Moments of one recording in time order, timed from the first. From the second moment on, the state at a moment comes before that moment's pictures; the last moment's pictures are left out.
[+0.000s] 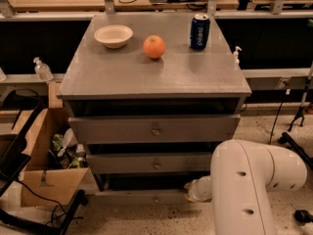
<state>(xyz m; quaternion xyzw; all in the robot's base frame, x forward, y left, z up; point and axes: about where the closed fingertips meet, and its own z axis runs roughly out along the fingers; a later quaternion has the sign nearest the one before) 0.578 -0.169 0.191 -0.70 0.69 -0.01 0.20</state>
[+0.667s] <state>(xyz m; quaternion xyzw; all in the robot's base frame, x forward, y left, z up) 0.550 -0.174 0.180 -0.69 0.70 0.02 0.18</state>
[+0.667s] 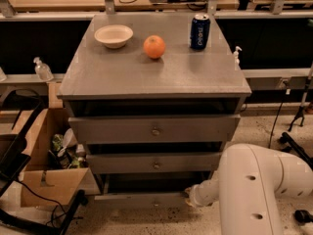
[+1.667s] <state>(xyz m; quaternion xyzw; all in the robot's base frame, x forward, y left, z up) 0.550 -0.174 0.182 -0.69 0.70 0.02 0.18</state>
